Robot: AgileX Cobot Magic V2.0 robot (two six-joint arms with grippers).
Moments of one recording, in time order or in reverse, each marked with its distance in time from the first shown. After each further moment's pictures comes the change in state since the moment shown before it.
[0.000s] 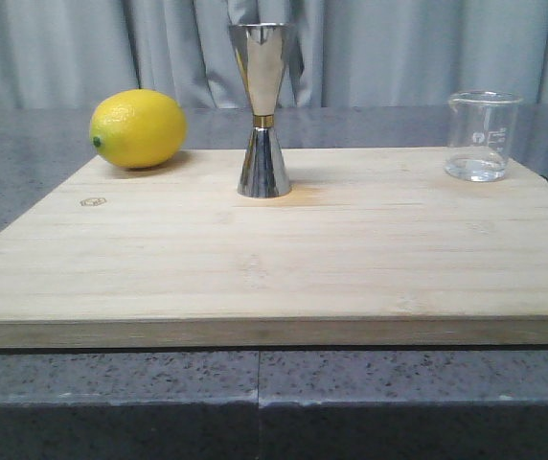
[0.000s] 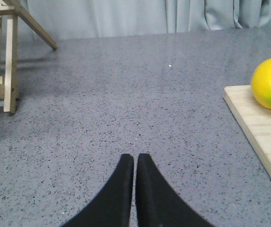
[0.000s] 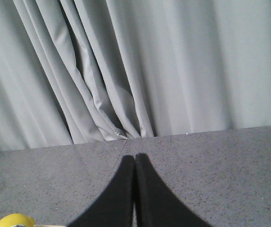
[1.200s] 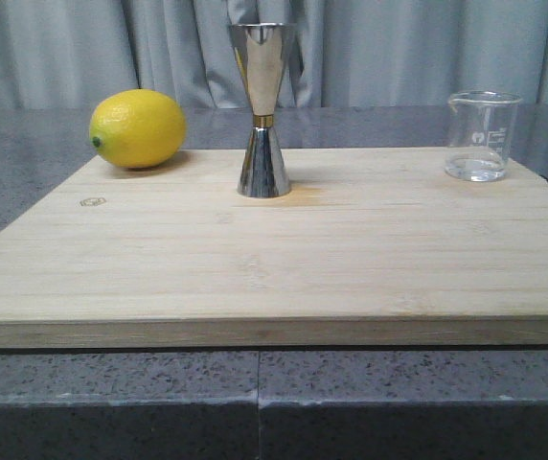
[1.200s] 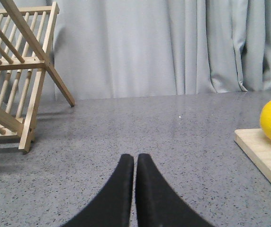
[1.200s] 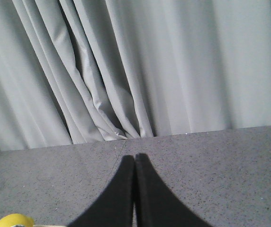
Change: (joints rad) left arm 0.001 -0.258 0.285 0.000 -0.330 0.000; right arm 0.000 0.000 0.000 0.000 0.000 0.000
